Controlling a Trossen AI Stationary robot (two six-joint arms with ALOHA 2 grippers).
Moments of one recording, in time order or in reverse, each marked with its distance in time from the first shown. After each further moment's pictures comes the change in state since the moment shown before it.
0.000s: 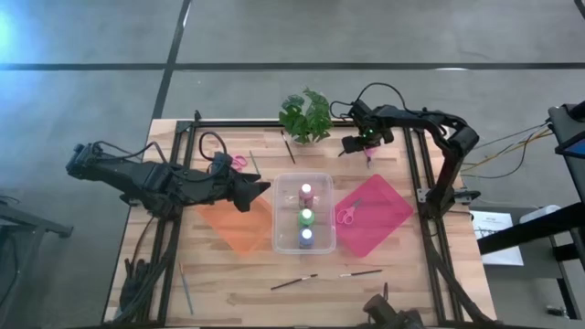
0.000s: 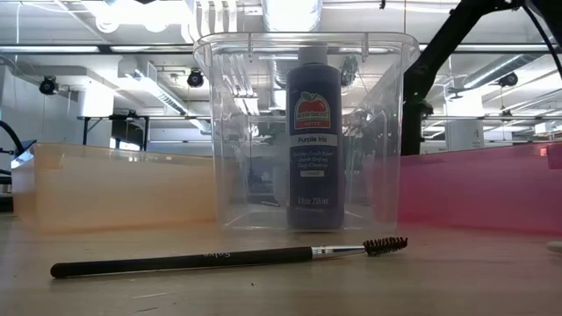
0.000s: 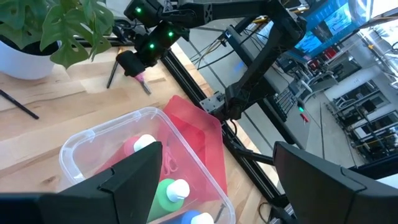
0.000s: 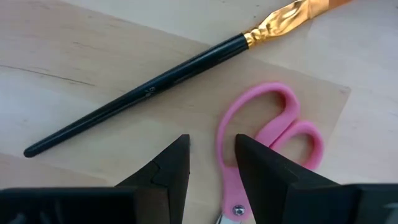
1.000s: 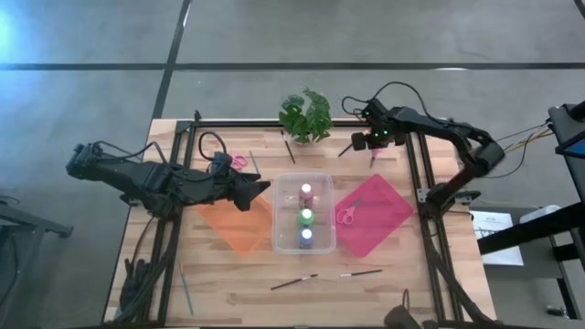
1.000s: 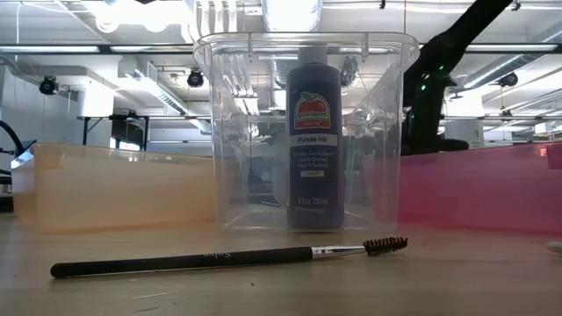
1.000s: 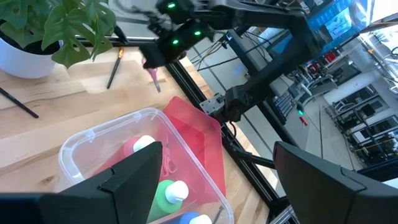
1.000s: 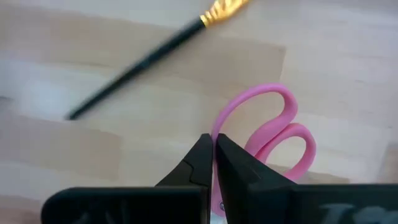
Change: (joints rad) left arm 0.000 0.000 0.000 0.002 -0.007 -0.014; right arm -0.014 -0.279 -0.120 -0.026 -0.006 0.104
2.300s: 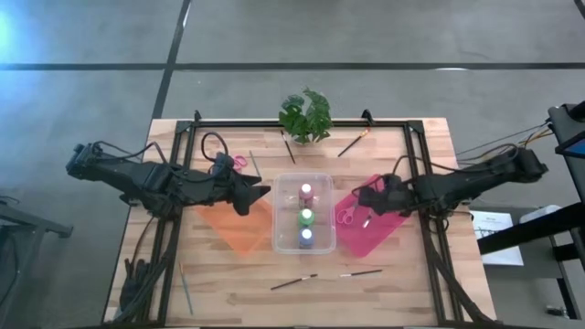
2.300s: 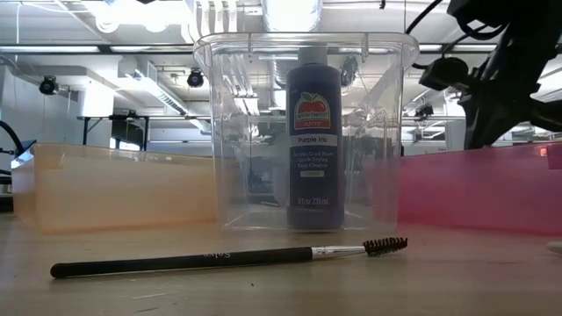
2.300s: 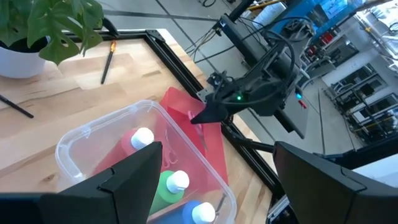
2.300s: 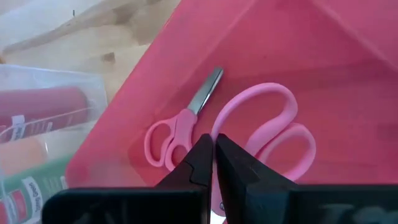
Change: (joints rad) left arm -0.003 0.000 0.000 -0.008 0.053 0.058; right arm 1.071 -0.506 -0.334 -0.067 0.274 1.346
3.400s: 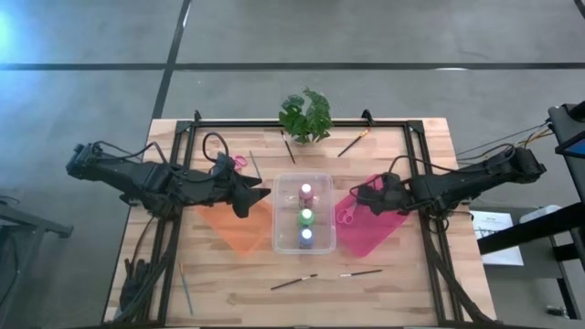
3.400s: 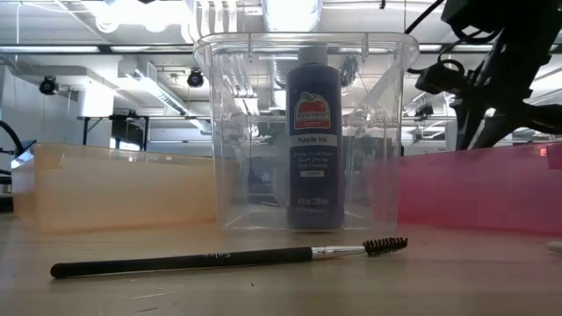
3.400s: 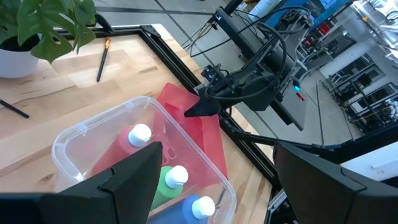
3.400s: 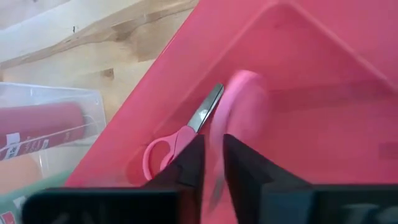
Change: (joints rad) left arm 0.000 0.000 0.000 -0.001 0.027 0.026; right arm -0.016 0.038 0.005 0.006 0.042 -0.012
